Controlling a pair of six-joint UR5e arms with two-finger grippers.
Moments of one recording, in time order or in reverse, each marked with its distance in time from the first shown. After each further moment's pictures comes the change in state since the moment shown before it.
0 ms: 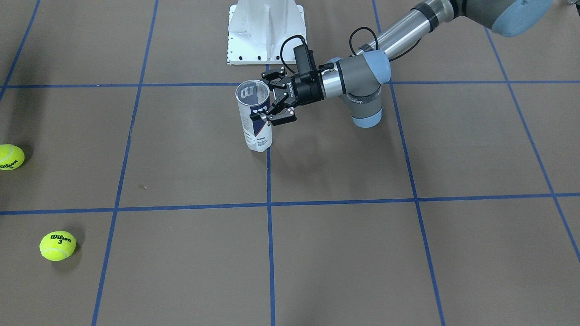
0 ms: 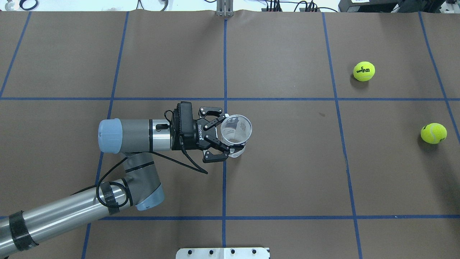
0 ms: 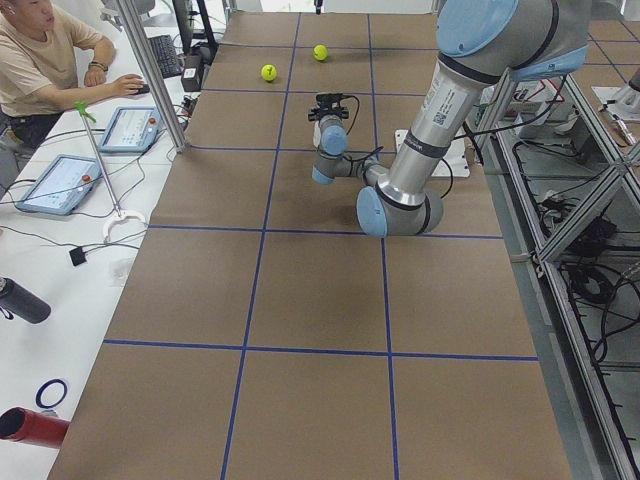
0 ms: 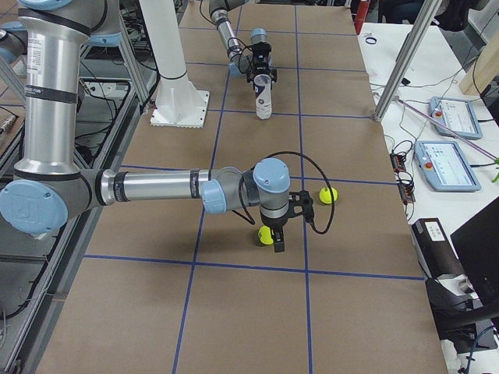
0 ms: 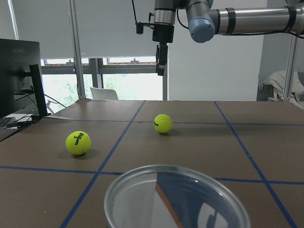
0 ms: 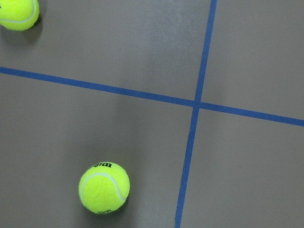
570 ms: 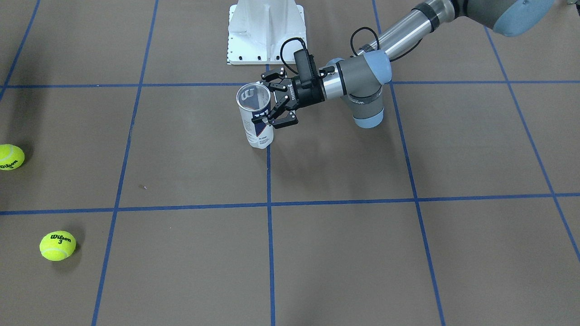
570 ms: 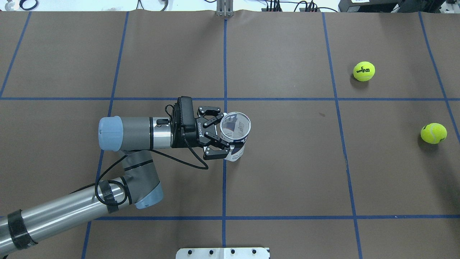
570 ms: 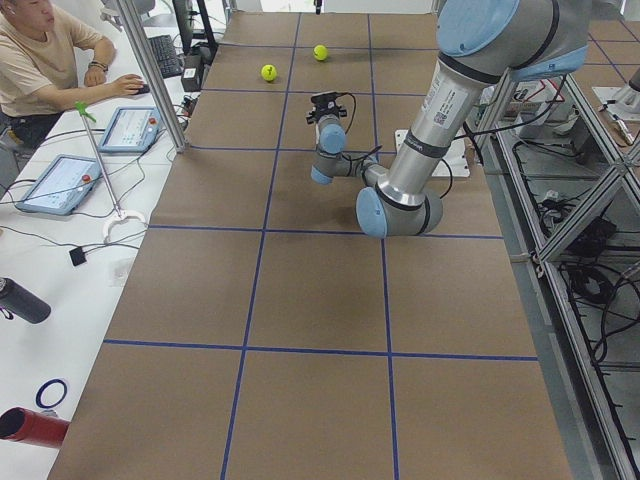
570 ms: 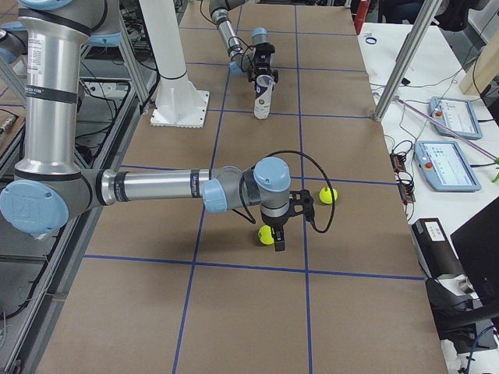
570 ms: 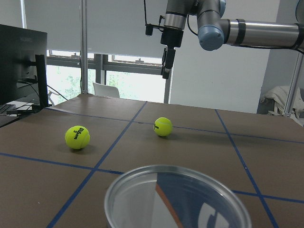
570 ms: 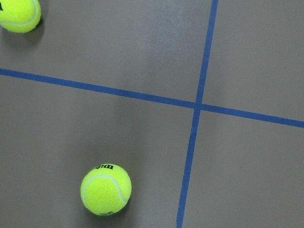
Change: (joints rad) left arm -0.008 0.003 -0.008 0.041 -0.002 -0.091; right arm -0.007 0.003 0.008 0.002 0.005 0.032
